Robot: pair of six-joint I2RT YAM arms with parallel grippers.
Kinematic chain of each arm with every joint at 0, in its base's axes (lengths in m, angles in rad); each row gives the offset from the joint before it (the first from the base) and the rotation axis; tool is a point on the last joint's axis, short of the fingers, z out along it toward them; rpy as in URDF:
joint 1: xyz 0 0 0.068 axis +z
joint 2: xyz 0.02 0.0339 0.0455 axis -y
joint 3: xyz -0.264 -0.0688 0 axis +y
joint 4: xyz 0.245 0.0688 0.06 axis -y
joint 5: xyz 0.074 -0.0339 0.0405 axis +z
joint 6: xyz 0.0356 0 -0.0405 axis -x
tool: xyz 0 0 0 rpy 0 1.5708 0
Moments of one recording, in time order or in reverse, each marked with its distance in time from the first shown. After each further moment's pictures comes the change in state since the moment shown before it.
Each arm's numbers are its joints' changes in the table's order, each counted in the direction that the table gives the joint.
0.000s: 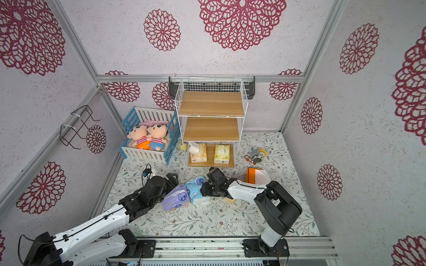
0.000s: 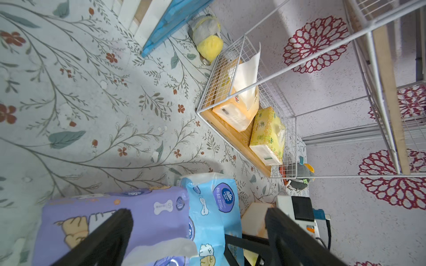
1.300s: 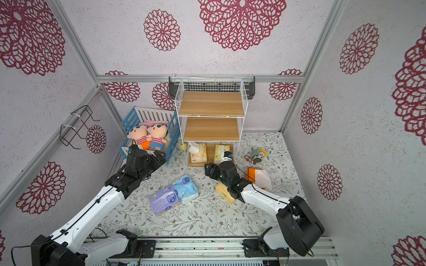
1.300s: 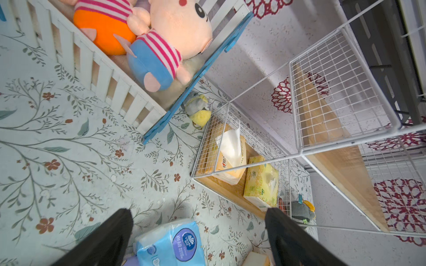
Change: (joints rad) left arm 0.370 -0.156 -0.341 -0.104 -0.224 -0.320; right arm -0.129 0.229 0.116 0.385 -0.226 -0.132
